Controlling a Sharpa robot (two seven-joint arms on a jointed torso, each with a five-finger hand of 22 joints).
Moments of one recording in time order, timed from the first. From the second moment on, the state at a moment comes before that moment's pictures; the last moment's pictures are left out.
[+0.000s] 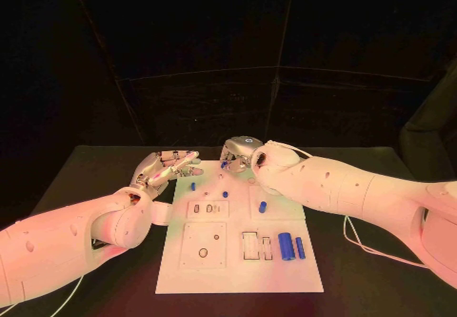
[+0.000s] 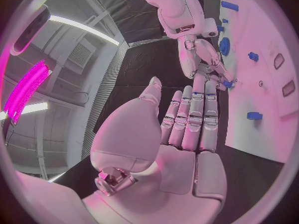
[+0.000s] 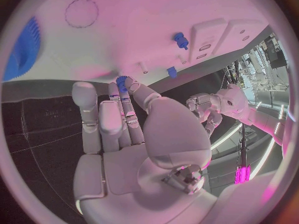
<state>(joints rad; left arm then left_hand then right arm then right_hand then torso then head) 1.19 -0.80 -0.10 1.50 0.01 -0.32 0.53 1.33 0.03 -0.04 0.11 0.04 0.94 0.21 0.12 0.07 1.04 0.16 0.16 0.07 1.14 0.11 0.22 0.17 0.18 0.94 0.23 0.23 0.09 1.25 -0.36 -0.03 0.97 -1.58 -0.29 -0.06 1.22 0.02 0.43 -0.24 0.10 1.09 0.15 0.07 0.06 1.21 0.09 0.06 0.07 1.47 -0.01 1.25 0.95 0.16 1.24 0.09 1.13 0.76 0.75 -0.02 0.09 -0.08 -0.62</state>
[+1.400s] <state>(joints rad) 1.19 -0.81 -0.11 1.48 0.01 -0.31 0.52 1.33 0.03 -0.05 0.11 0.04 0.94 0.21 0.12 0.07 1.04 0.16 0.16 0.07 1.14 0.11 0.22 0.18 0.18 0.95 0.23 0.22 0.09 1.25 -0.71 0.01 1.23 -1.39 -0.27 -0.14 1.27 -0.11 0.09 0.03 0.20 0.93 0.14 0.08 0.07 1.25 0.05 0.64 0.54 1.46 -0.03 1.41 1.19 0.12 1.32 0.08 1.28 0.96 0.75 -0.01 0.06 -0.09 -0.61</state>
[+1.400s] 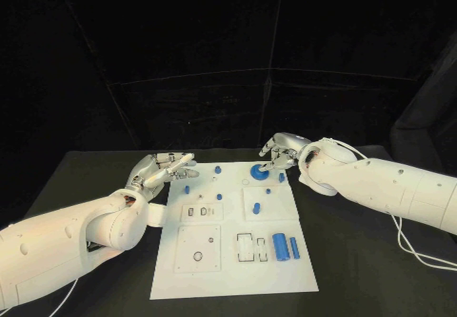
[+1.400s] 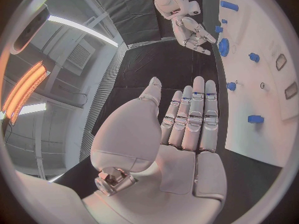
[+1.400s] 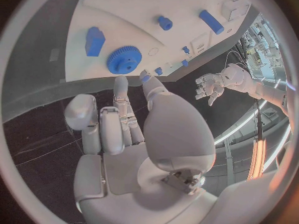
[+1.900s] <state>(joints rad) 1.19 -0.80 -0.11 1.47 0.01 -0.31 0.52 1.33 0.03 -0.05 0.10 0.04 0.94 0.21 0.12 0.07 1.04 0.16 0.16 0.07 1.14 0.11 0.22 0.18 0.18 0.95 0.23 0.22 0.09 1.25 -0.68 0.01 1.19 -1.38 -0.17 -0.18 1.33 -0.10 0.04 0.08 0.22 0.92 0.15 0.08 0.07 1.30 0.05 0.97 0.92 1.46 -0.03 1.45 1.27 0.12 1.33 0.08 1.30 1.01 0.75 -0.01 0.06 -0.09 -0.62</state>
